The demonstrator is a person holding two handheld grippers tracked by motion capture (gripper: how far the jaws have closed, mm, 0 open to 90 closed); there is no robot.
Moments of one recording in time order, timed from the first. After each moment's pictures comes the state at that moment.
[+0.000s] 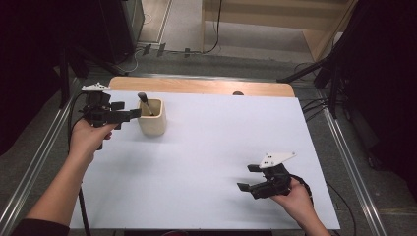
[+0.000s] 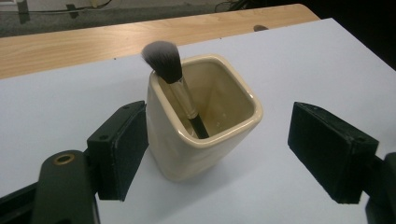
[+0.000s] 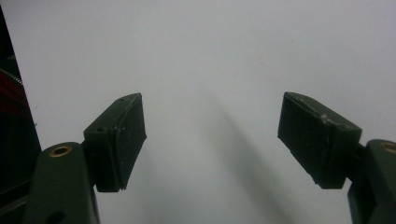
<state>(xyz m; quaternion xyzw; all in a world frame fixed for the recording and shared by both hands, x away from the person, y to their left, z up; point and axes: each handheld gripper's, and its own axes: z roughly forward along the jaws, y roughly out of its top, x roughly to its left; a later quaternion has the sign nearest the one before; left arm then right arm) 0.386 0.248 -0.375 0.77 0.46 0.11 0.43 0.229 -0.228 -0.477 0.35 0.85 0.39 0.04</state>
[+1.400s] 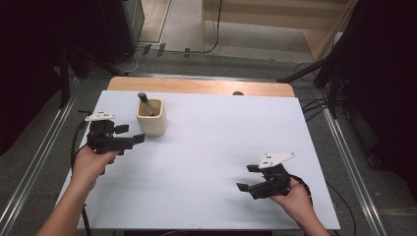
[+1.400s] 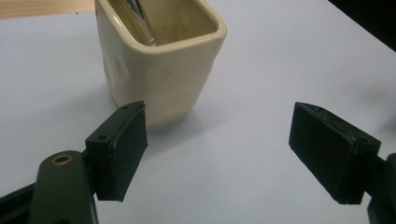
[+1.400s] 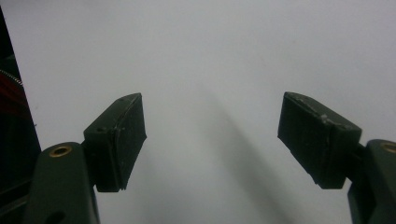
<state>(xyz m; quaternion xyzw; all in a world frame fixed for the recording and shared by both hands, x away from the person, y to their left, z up) 0.337 0.244 -0.417 0.79 0.44 0.09 0.43 0.229 -0.226 -0.477 0.35 0.85 0.39 0.04</state>
